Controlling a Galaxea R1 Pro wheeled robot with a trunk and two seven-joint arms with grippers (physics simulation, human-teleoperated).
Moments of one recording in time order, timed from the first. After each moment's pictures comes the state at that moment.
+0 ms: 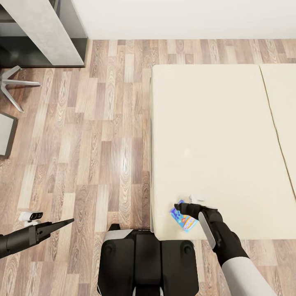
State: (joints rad) left arm -0.25 0.39 0.41 -1.36 0.29 0.91 -1.57; right arm -0.60 0.02 0.01 -1.00 -0.15 0.63 0.07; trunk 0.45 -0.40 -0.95
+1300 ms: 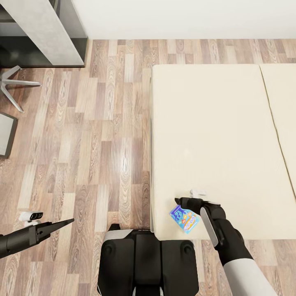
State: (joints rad) left arm -0.25 0.39 0.41 -1.36 0.29 0.91 -1.57; right arm -0.59 0.02 0.01 -1.14 -0.15 0.69 0.07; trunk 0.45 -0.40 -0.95
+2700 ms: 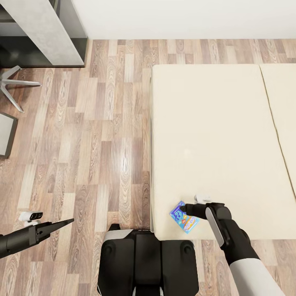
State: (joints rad) left arm -0.25 0.39 0.42 -1.36 0.29 0.91 -1.57; right arm -0.59 -0.03 0.01 -1.13 -0.16 0.88 0.07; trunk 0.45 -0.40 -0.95
